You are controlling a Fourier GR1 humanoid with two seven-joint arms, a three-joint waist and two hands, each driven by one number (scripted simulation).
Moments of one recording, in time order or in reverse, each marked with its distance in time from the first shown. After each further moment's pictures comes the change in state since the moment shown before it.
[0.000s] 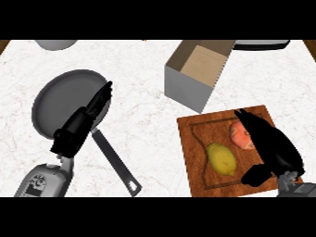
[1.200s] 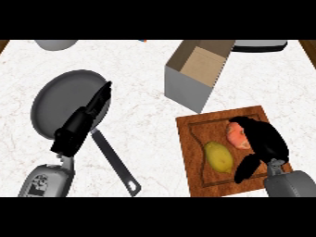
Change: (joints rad) left arm 0.008 -0.072 0.080 0.004 -0.080 -0.078 -0.005; right arm -0.073 0.068 -0.062 0.271 0.193 -0.083 -0.166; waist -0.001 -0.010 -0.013
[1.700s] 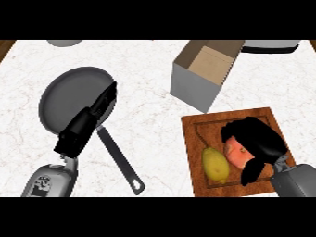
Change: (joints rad) left arm -0.001 -0.015 -0.019 -0.020 -0.008 -0.019 0.015; right arm -0.061 -0.146 0.142 -0.019 0.008 -0.006 -0.448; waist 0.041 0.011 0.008
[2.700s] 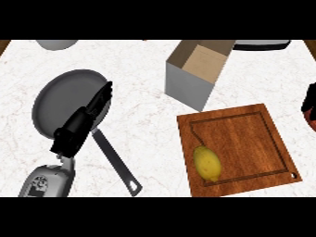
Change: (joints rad) left arm 0.005 0.001 0.025 -0.003 0.003 0.004 0.011; right arm -0.194 -0.448 -0.256 0.073 -0.605 -0.055 -0.848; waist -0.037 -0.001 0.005
